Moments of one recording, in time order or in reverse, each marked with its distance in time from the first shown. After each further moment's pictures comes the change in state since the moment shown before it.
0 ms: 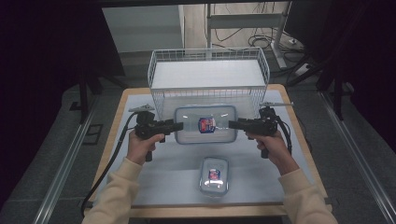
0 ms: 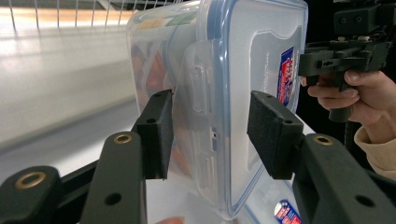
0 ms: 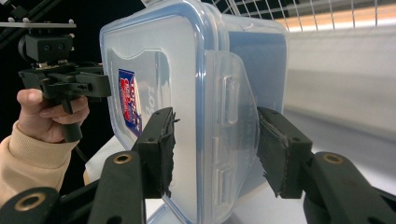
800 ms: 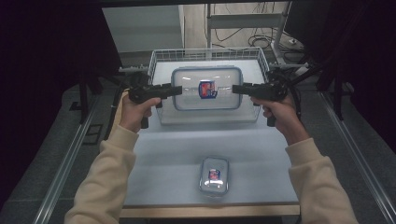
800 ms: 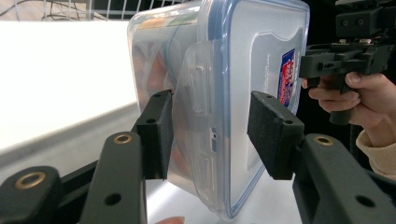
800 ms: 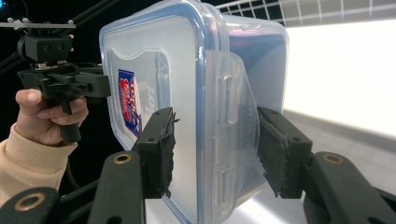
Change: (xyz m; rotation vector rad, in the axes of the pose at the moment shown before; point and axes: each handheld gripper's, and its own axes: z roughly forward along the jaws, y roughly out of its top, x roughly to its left) left arm -0.015 0.108 -0.020 -0.071 -0.019 0.083; right arm 0.037 0.105 -0.026 -0.076 -0.033 -0.099
